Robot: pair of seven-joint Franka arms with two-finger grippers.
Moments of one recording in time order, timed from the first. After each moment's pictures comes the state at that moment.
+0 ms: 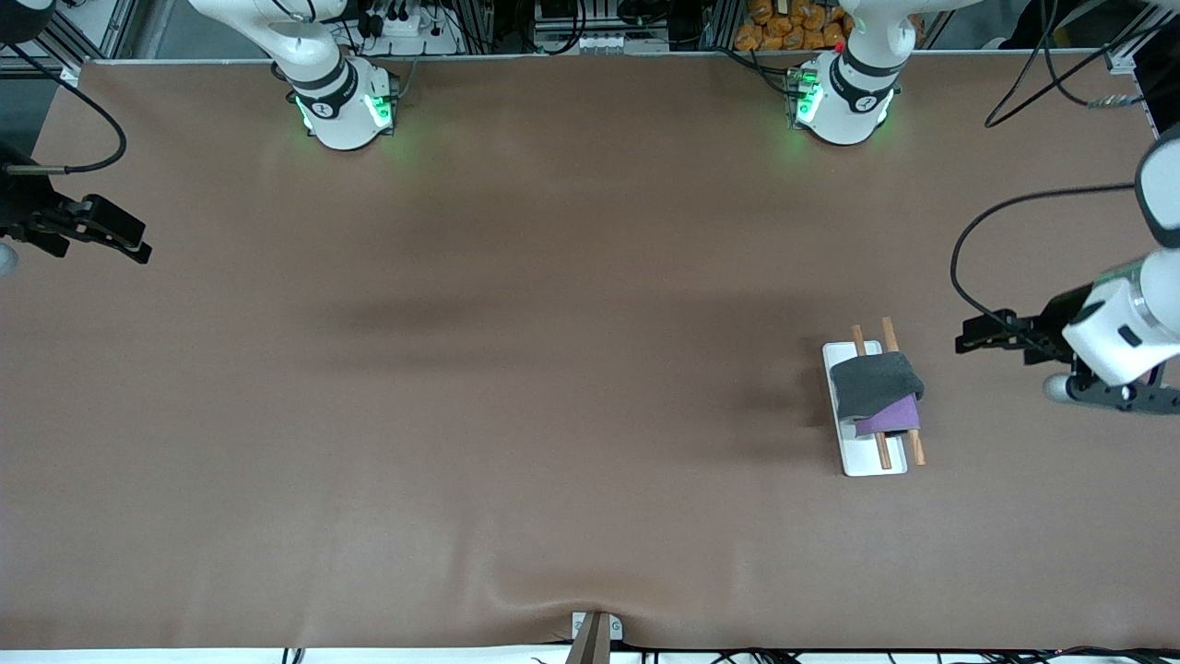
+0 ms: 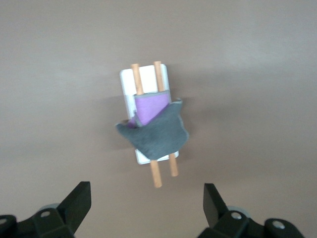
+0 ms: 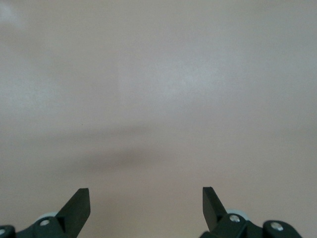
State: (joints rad) left arm 0.05 0.27 -0.11 -1.46 -0.03 1.68 0.06; right arm -0.01 -0.02 0.01 -1.57 -0.02 1.58 0.08
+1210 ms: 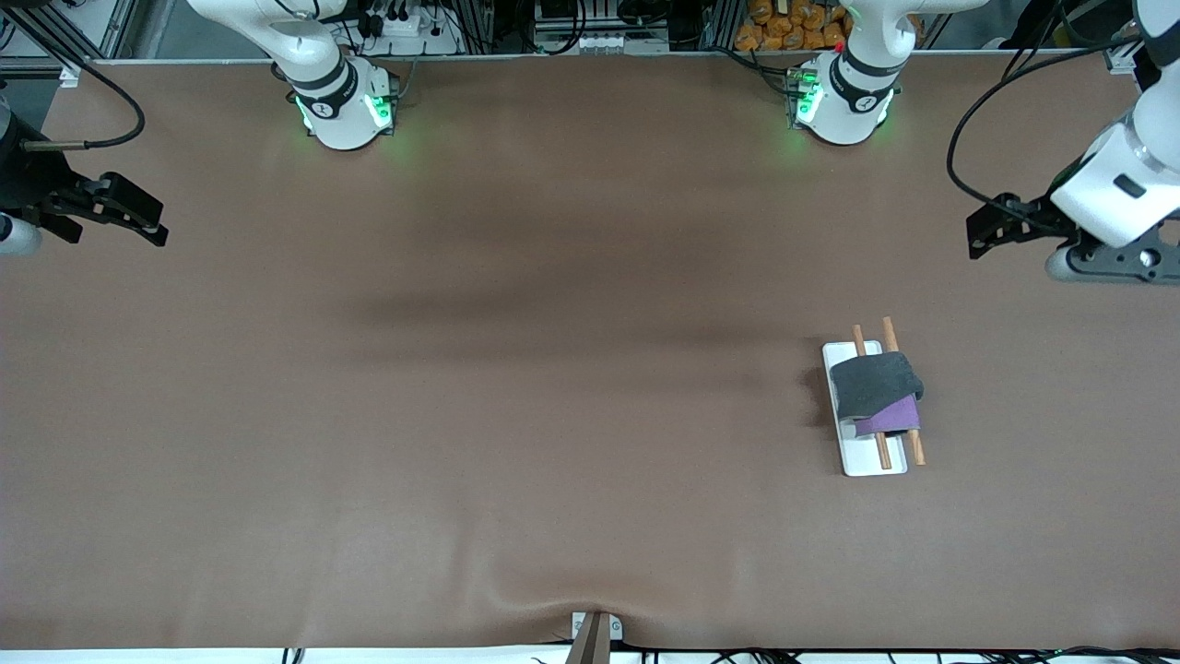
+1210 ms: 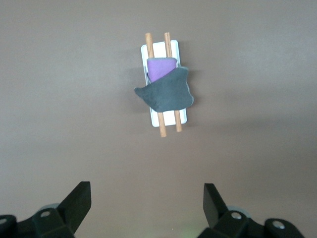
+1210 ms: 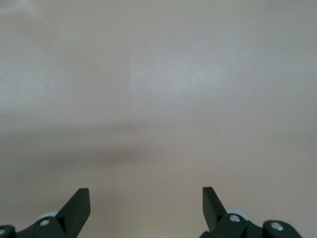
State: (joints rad) left arm -0.02 0.02 -0.12 -1.55 0.06 1.53 -0.04; right arm 0.04 -0.01 0.02 -1.51 -0.03 1.50 0.09
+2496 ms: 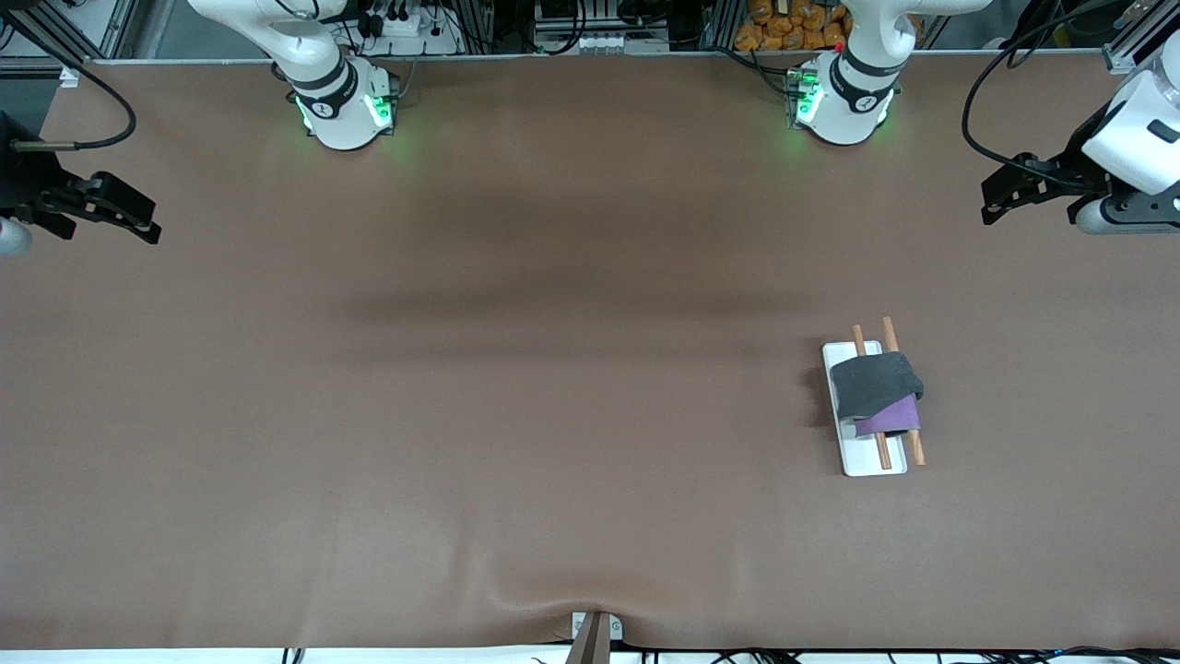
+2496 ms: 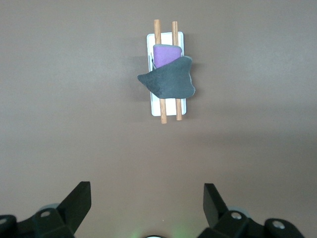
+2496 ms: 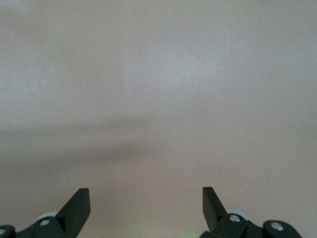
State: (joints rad) left arm -0.10 -0.09 -0.01 -1.65 0.03 1.53 -0.08; right arm 0.01 -0.01 0.01 -1.51 -0.02 1.48 0.09
